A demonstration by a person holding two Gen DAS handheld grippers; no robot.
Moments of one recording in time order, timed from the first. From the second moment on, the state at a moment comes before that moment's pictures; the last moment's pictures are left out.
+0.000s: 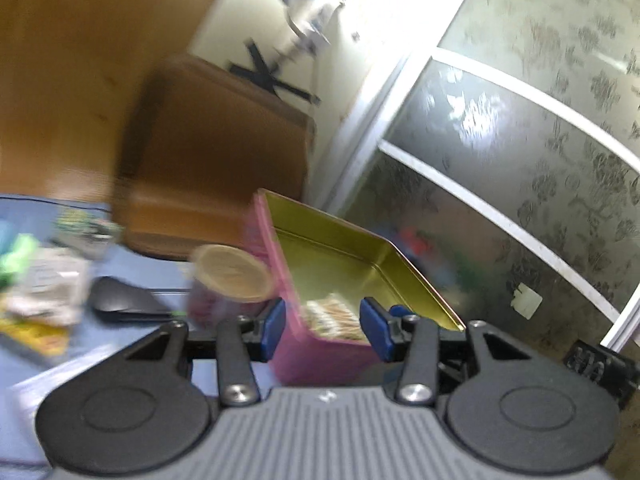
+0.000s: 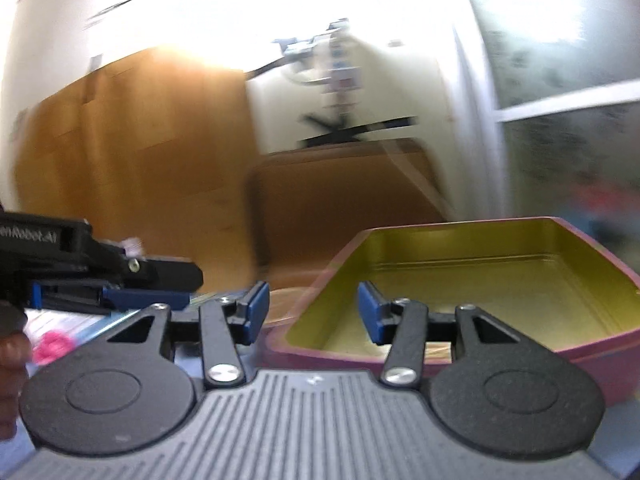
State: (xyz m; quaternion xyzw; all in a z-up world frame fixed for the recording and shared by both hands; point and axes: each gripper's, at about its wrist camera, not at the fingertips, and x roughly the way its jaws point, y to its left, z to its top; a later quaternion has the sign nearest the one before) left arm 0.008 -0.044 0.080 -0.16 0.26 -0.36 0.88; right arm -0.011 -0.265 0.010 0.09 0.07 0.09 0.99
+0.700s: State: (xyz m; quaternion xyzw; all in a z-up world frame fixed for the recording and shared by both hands) left arm -0.056 0.161 0.063 -0.16 0.29 -0.14 0.93; right arm 0.012 -0.123 0.002 -0.03 0.23 0.25 0.94
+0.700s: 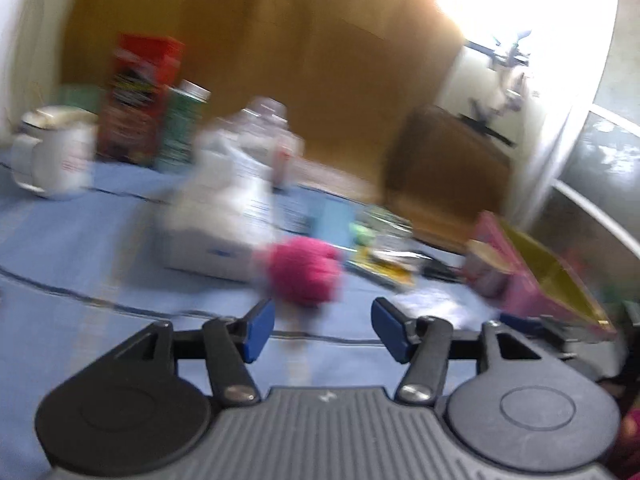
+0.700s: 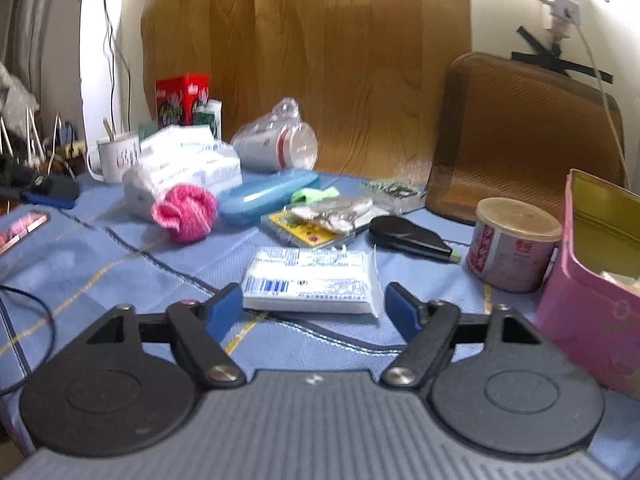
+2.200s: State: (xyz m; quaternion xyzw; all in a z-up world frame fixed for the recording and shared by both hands) left arm -0.028 0.116 0.027 -0.30 0.36 -0.18 0.87; right arm -0.011 -0.147 -0.002 -0.07 0.24 0.30 0.92
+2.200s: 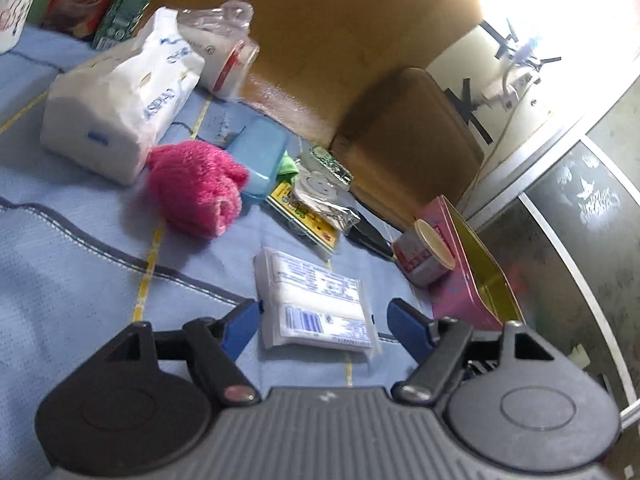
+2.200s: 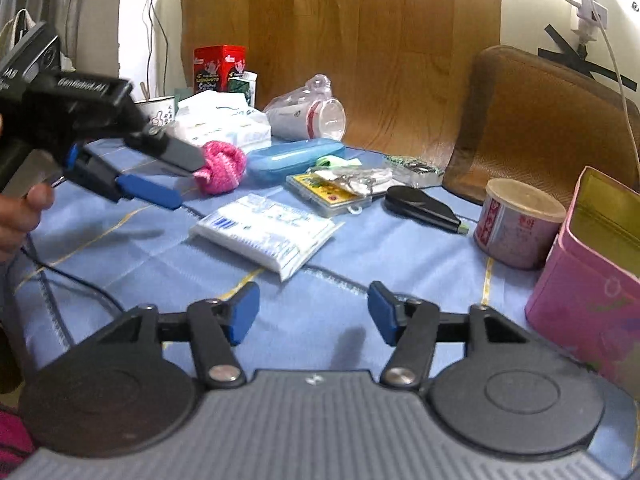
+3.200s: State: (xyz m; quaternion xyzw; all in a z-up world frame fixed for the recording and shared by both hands) left arm -0.007 0.051 0.015 -0.21 0.39 -0.28 0.85; right arm 0.007 -0.110 -0.007 -0.09 0.26 0.30 0.91
